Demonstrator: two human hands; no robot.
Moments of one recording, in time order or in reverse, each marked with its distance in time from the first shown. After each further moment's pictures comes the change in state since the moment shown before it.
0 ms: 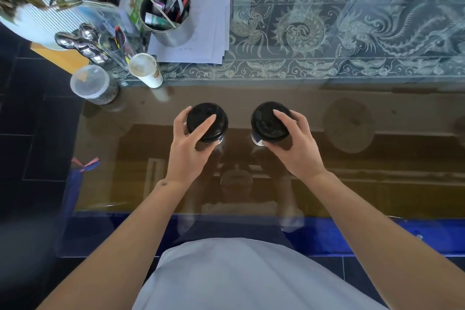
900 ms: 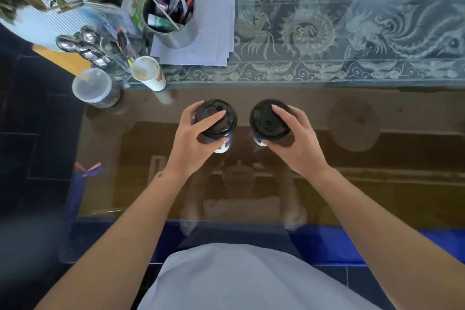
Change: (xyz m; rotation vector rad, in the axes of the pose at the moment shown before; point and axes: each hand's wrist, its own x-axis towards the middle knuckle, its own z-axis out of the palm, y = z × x) left_hand 0.038 -0.013 -0.006 -0.174 -0.091 -0.043; right_hand 0.031 -0.010 0.001 0.095 -0.070 -0.013
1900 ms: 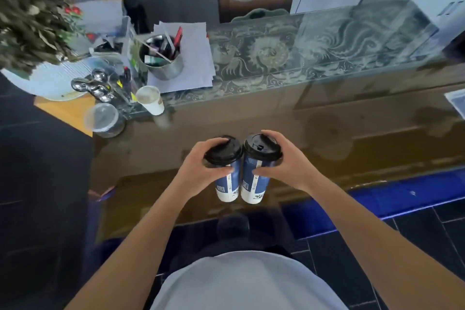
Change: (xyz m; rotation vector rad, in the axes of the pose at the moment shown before) left_hand -0.074 0.033 -0.049 -0.212 -0.396 -0.106; right_hand -0.100 -0.098 0.004 0.186 -0.133 0.365
